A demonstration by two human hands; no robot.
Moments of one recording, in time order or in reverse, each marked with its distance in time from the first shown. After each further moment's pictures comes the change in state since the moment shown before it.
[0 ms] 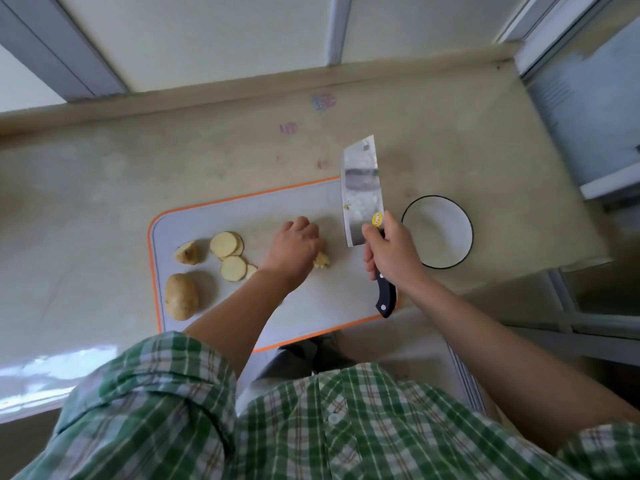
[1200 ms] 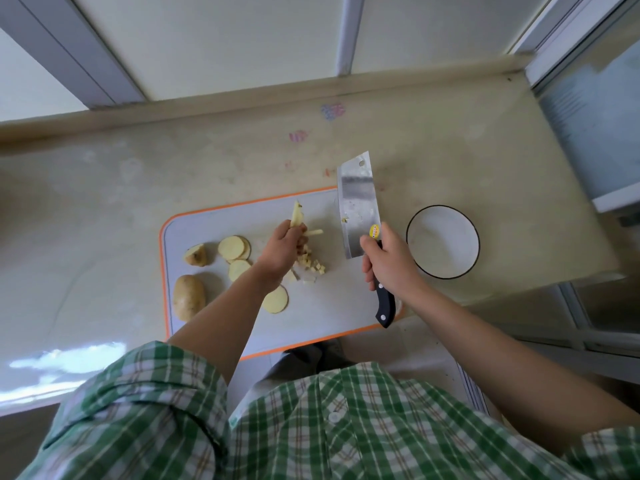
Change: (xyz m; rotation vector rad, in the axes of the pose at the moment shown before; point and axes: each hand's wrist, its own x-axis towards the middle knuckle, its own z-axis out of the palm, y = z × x) left_hand -0.008 -0.009 -0.012 -1.639 0.173 -0.663; right_hand 0.002 0.002 0.004 -0.054 -0.101 0.020
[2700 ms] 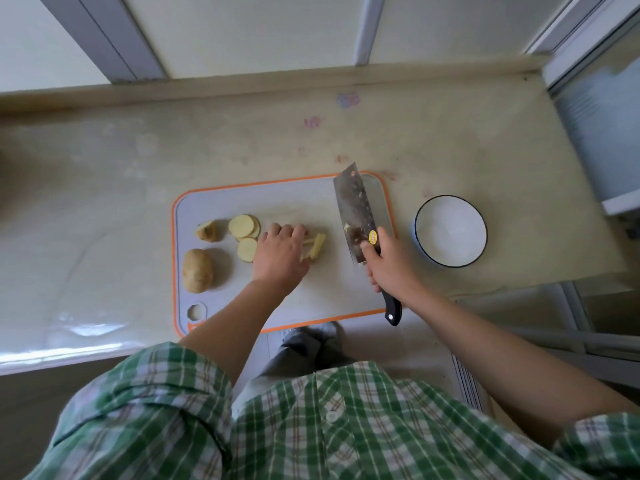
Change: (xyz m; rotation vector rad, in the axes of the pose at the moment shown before) left_hand -0.030 -0.036 -0.012 1.441 0.132 0.329; right_hand -0.006 0.034 0.014 -0.229 -0.027 -0.044
